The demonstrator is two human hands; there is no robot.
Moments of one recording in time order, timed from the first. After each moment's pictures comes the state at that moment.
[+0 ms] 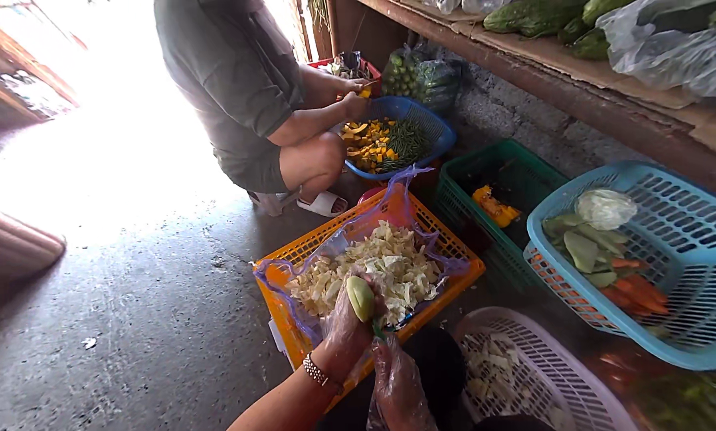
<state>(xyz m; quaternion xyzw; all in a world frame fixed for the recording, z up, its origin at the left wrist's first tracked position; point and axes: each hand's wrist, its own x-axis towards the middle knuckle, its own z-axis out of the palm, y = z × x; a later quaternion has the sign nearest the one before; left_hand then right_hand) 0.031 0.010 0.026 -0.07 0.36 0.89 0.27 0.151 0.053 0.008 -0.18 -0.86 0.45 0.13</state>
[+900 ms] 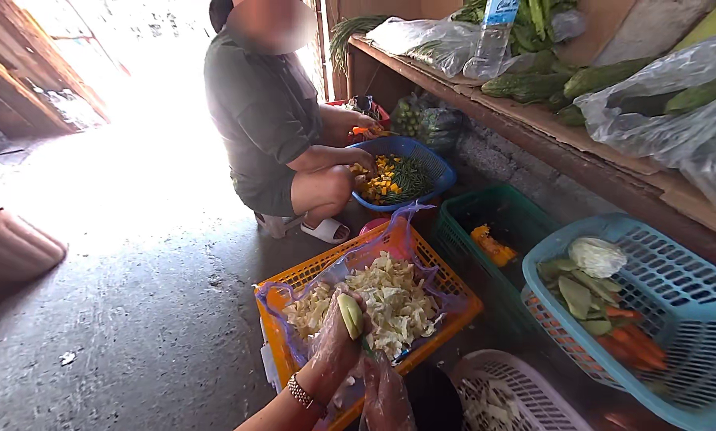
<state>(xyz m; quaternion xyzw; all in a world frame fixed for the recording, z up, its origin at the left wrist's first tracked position) 0.014 0.004 0.039 -0.13 0.37 0.89 0.23 0.127 0.061 0.015 -0.16 -0.86 0.48 0.06</state>
